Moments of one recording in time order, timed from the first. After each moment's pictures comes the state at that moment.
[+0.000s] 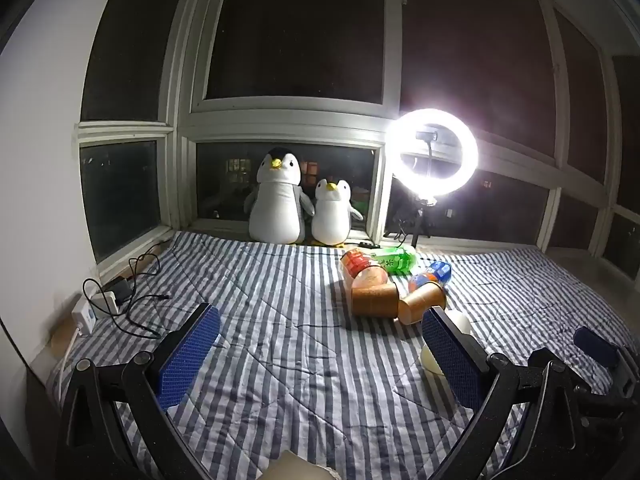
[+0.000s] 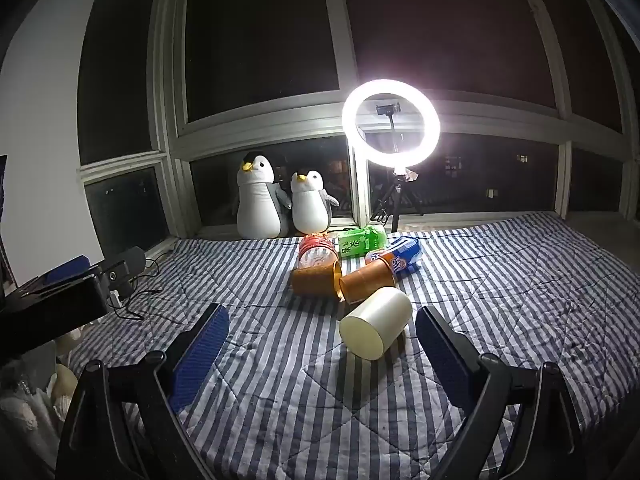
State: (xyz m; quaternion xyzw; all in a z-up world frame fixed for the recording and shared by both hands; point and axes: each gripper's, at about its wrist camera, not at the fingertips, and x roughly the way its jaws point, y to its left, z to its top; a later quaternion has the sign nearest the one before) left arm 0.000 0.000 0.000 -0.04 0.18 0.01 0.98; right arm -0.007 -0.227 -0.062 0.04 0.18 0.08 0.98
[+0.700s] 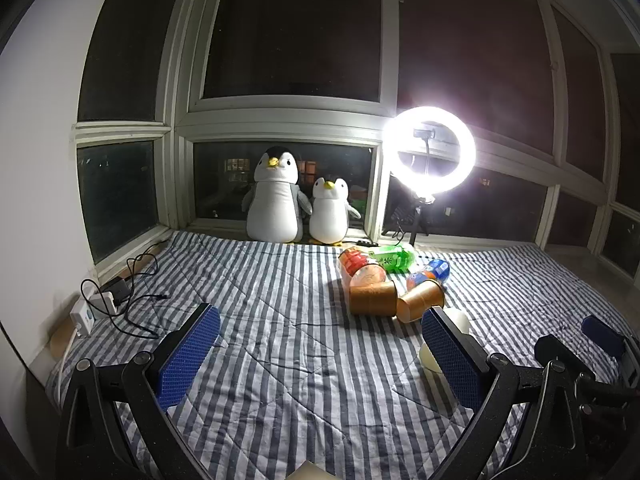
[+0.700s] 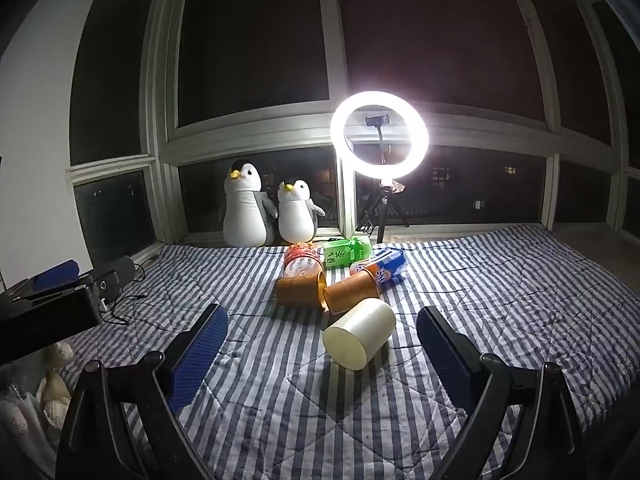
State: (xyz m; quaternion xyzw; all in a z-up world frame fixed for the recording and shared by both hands) left arm -0.001 0.000 -0.004 -0.04 0.18 0.00 0.98; right arm -0.008 -0.228 -0.057 0.03 0.16 0.06 0.99
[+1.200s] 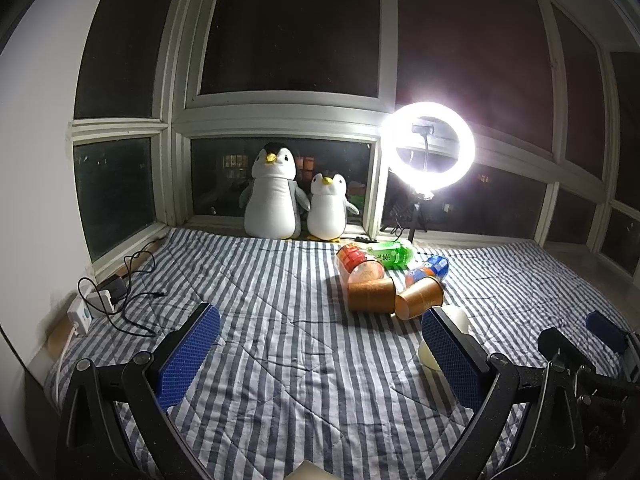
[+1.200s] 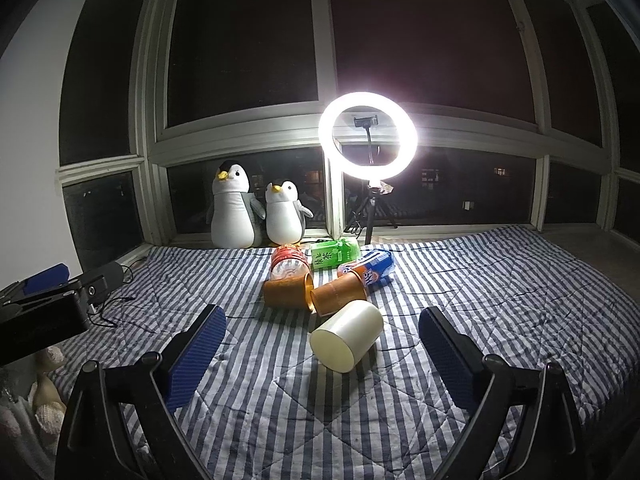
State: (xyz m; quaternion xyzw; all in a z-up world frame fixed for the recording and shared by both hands) left arm 0.002 -0.001 -0.007 -0.04 0.19 0.00 0.98; right arm -0.005 -0.234 -0.057 0.02 0.16 0.03 0.99
